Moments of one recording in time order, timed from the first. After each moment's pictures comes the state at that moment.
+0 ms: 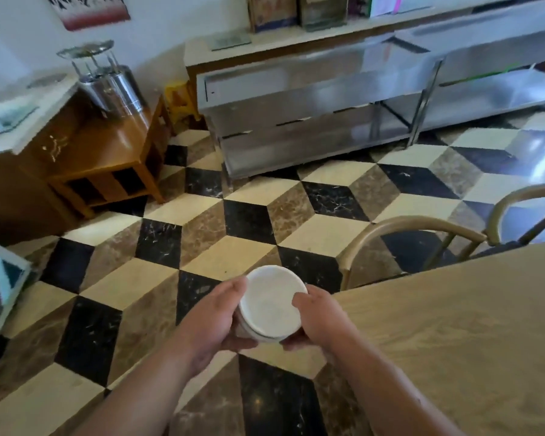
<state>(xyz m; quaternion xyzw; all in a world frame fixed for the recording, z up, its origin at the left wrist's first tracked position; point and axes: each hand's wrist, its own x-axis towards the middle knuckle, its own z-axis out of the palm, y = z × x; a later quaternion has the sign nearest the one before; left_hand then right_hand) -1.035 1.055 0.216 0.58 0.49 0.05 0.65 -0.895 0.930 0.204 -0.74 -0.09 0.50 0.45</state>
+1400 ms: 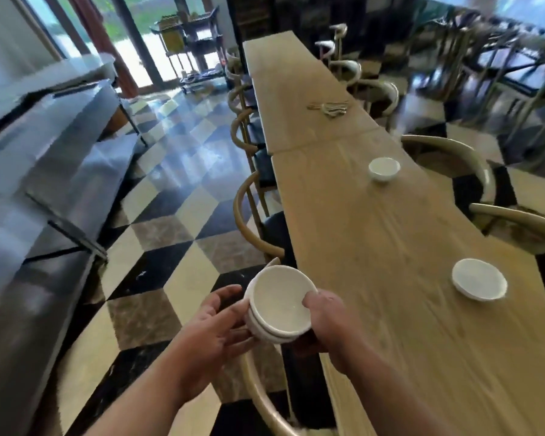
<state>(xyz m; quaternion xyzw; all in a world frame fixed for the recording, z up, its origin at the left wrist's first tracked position) -0.454 1.114 0.215 0.69 -0.02 -0.43 0.58 -0.575 0.953 0.202 -0.55 0.45 0.00 0.70</state>
